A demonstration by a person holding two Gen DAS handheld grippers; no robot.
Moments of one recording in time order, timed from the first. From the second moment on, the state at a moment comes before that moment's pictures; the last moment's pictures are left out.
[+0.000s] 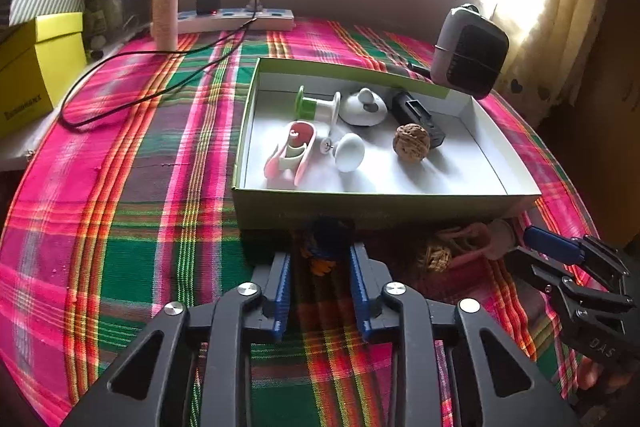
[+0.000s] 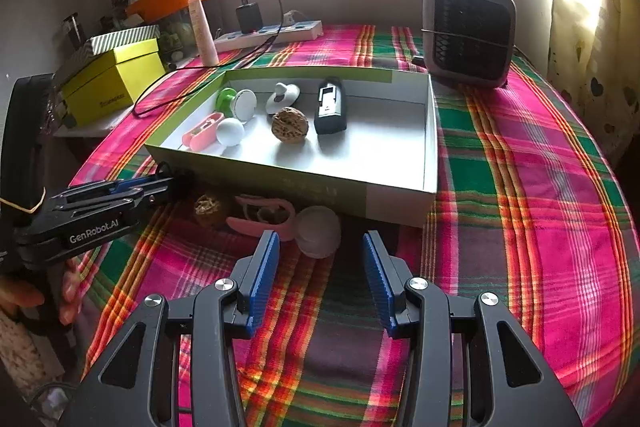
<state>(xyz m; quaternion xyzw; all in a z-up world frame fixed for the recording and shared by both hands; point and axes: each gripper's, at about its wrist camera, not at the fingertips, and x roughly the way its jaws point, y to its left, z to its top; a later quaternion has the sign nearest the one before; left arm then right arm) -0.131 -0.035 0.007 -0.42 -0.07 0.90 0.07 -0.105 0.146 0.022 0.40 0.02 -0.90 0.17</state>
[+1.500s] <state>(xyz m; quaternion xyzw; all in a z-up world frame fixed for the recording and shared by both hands) -0.121 -0.054 0.004 -0.42 -0.11 0.90 0.07 -0.110 0.090 0.023 0.42 0.10 -0.86 0.28</state>
